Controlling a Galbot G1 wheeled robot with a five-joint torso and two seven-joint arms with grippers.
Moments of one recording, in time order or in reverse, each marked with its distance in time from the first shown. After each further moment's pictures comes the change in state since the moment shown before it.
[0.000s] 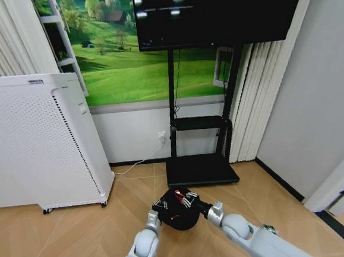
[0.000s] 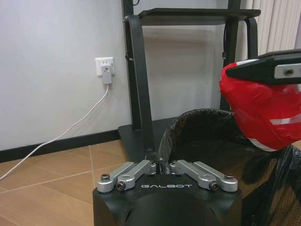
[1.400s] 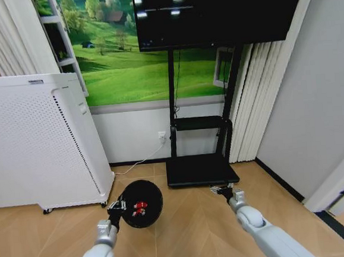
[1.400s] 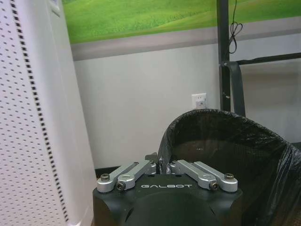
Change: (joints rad) left arm 0.405 0.178 -0.462 -0.504 -0.090 0.030 -0.012; right arm -0.118 0.154 0.445 -0.273 -0.018 -0.214 0.358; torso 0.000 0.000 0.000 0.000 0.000
